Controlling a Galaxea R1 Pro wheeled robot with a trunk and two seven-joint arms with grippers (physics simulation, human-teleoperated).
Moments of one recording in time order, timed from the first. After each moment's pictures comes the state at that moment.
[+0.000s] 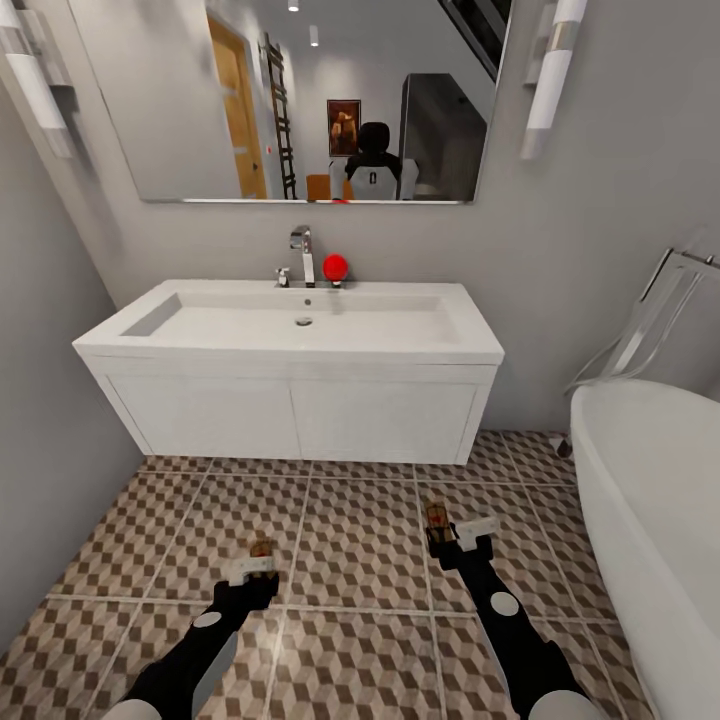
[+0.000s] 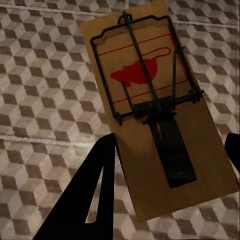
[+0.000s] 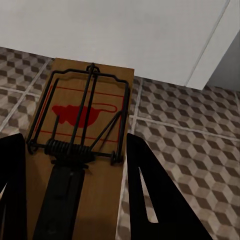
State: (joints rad) left arm -0.49 0.01 -0.17 -0.53 0.21 0.00 0.10; right arm -0.49 0.11 -0.20 -0.67 0.39 -0.22 0.09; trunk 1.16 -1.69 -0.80
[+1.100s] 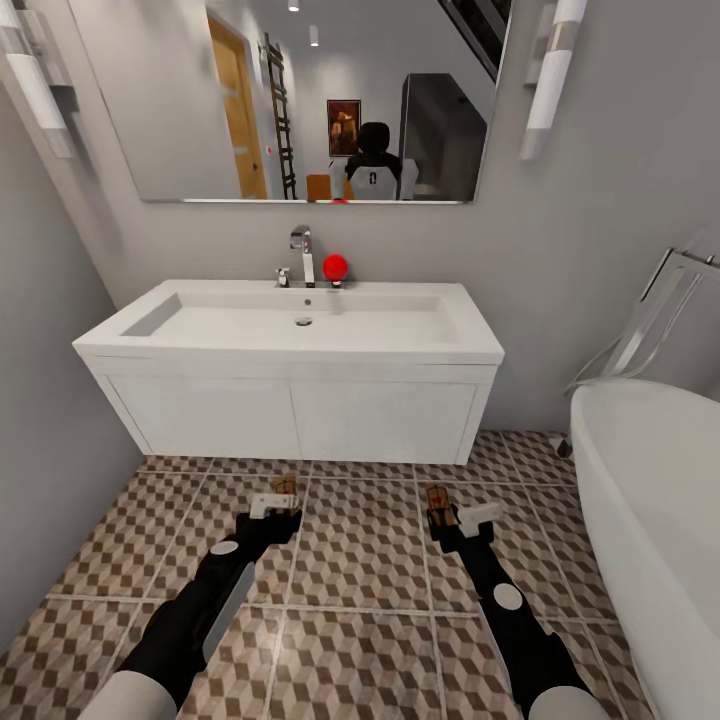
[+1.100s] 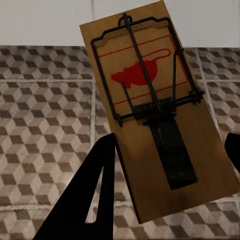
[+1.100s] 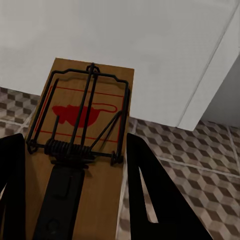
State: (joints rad) left arm -0.49 0.00 -0.21 -1.00 0.17 0.34 0.10; right arm -0.49 0.11 -0.20 -0.74 0.39 -0.30 0.10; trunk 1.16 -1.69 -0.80
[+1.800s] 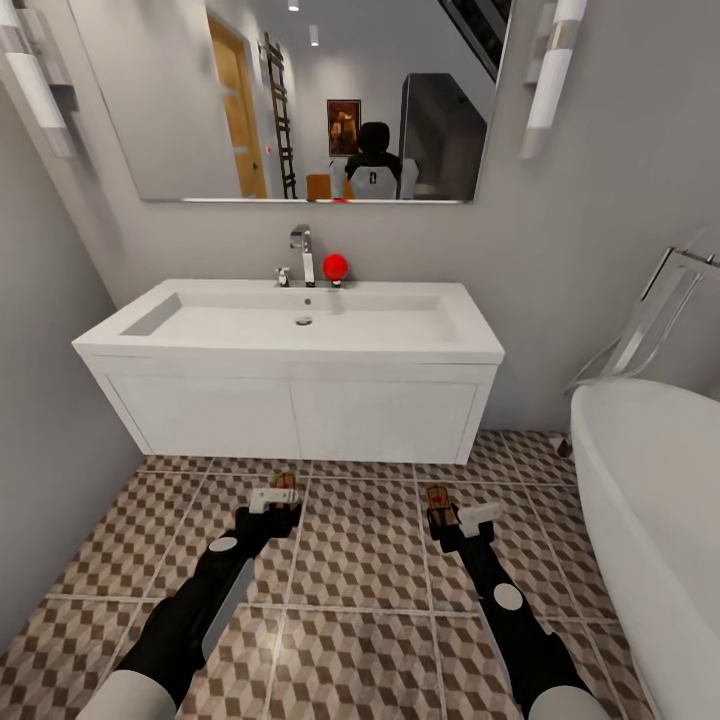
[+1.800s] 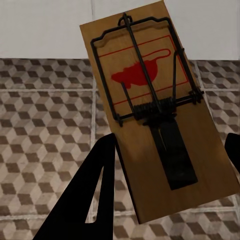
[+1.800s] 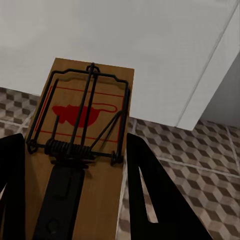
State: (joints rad) left arm -0.49 0.00 -0.21 -1.03 0.17 0.33 0.10; right arm -0.49 0.11 -0.20 -0.74 0.39 -0.31 0.10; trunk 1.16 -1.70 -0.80
